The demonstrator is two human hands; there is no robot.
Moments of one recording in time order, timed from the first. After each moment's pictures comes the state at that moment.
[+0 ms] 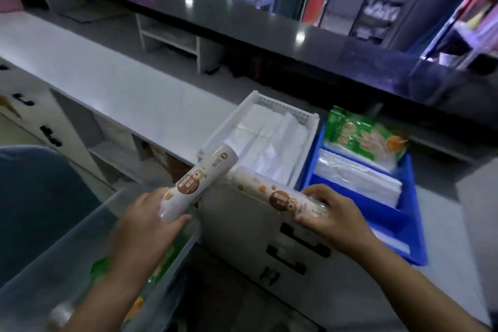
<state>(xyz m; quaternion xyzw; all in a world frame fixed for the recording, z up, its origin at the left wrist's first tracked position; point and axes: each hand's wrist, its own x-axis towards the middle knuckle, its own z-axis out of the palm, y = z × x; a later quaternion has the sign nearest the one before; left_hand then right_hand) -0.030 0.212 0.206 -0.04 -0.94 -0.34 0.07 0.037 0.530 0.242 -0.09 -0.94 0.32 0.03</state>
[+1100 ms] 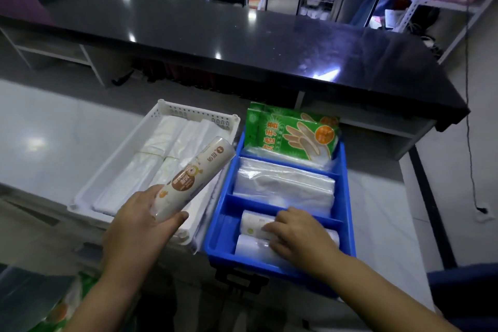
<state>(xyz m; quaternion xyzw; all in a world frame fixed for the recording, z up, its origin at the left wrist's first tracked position) -0.089 0.440 0.214 -0.11 -0.92 -0.36 0.05 0.026 0.695 0.195 0.07 -0.99 0.11 -0.02</state>
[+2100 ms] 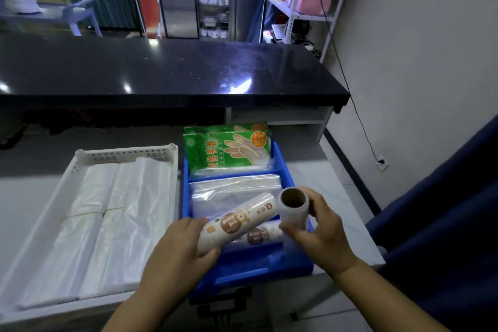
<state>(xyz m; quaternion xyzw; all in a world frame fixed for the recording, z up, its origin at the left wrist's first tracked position) -0.092 0.503 0.218 -0.47 -0.84 -0.25 -0.11 0.095 0.689 0.222 -0.20 -0.83 0.41 0.33</state>
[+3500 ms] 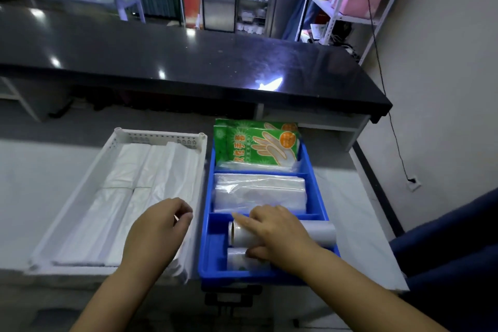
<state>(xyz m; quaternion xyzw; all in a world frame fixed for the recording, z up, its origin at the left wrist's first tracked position) -0.131 0.474 0.219 -0.32 -0.89 -0.31 -0.04 0.014 0.665 0.211 0.00 -1.00 0.04 0.05</state>
